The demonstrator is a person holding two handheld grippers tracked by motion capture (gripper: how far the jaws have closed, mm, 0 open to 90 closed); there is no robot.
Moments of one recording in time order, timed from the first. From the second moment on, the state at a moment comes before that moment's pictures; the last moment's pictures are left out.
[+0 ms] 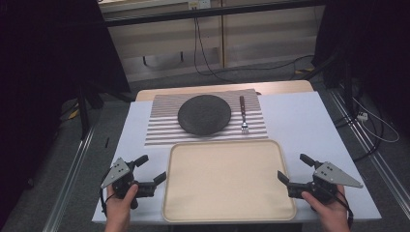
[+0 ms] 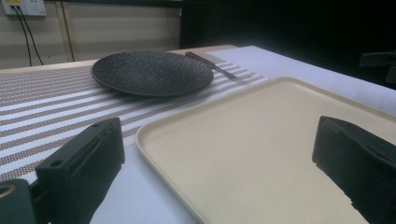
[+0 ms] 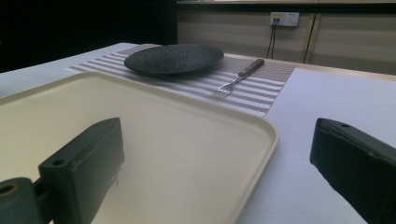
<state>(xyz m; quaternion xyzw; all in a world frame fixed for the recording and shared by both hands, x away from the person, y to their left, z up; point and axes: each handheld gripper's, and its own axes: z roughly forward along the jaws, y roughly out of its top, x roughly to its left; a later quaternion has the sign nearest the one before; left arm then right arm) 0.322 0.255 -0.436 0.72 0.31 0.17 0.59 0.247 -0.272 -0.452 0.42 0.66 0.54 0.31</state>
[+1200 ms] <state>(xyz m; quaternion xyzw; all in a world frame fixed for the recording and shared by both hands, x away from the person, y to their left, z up) 0.324 0.255 -0.436 0.73 0.30 0.16 0.59 0.325 -0.259 -0.428 0.45 0.66 0.50 0.33</state>
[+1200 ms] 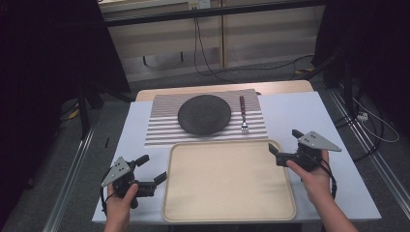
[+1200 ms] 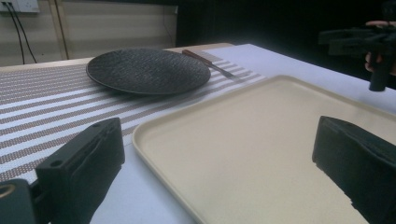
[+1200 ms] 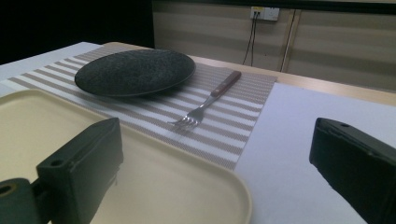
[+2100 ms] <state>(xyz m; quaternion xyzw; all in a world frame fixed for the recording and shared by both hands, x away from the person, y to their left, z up) 0.326 0.254 -0.436 0.73 0.31 0.16 0.60 0.392 -0.234 -0.429 0.46 0.68 0.48 0.32</state>
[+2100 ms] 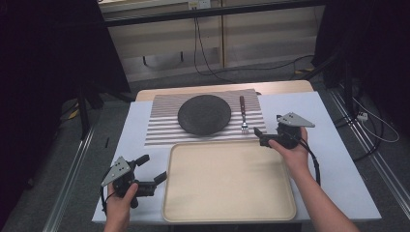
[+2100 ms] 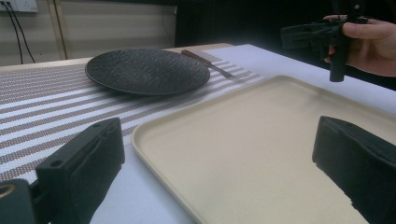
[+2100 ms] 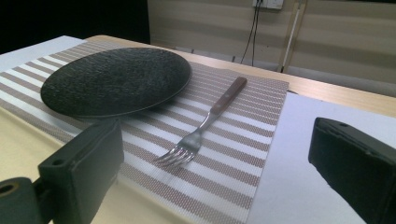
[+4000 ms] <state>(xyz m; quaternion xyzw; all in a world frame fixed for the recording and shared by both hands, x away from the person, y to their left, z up) 0.329 0.253 -0.438 0.73 0.31 0.15 0.59 0.503 -0.220 -0.434 0.51 0.70 0.42 0.28</state>
